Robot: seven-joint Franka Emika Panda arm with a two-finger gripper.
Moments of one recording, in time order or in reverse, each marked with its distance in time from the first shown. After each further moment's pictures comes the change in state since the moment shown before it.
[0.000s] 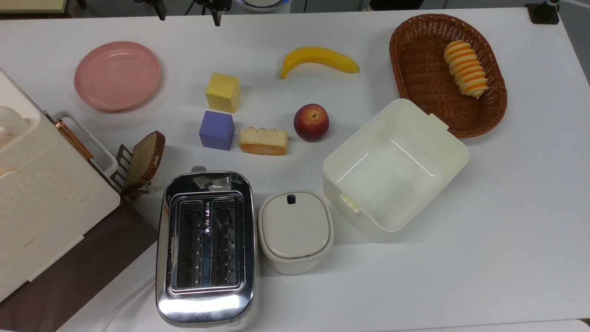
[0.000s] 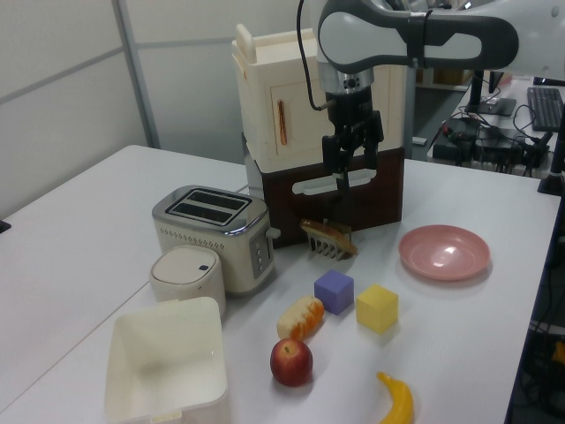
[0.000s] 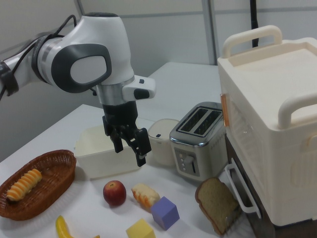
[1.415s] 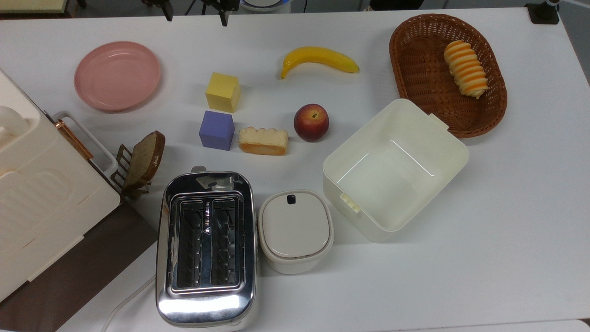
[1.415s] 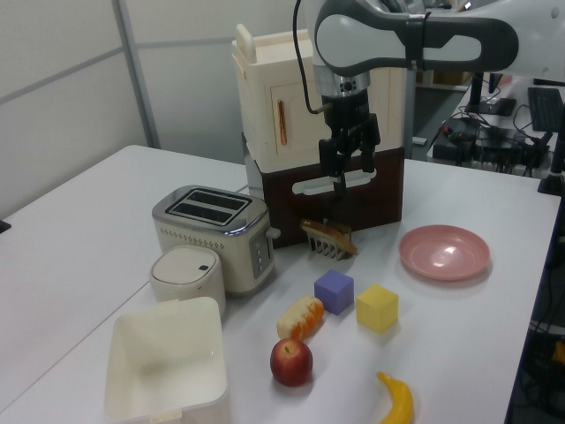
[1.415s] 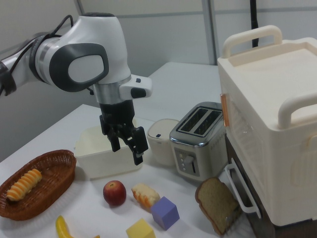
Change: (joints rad) arm 0.010 -0.002 0.010 -0.003 0.000 -0.002 0.006
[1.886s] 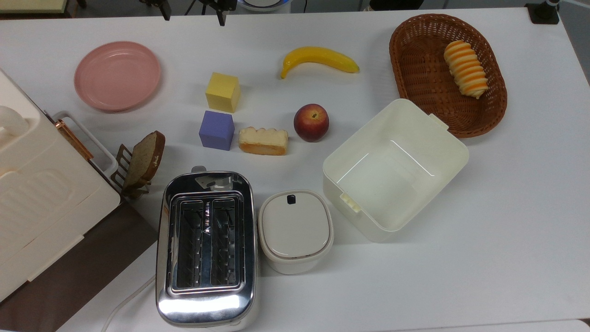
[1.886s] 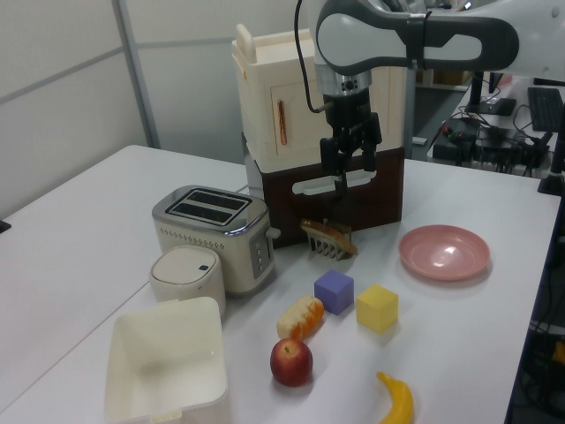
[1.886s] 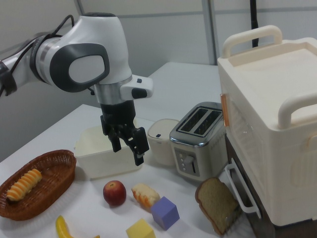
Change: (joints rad) arm -0.005 0.000 -0.002 0.000 0.000 0.000 0.000
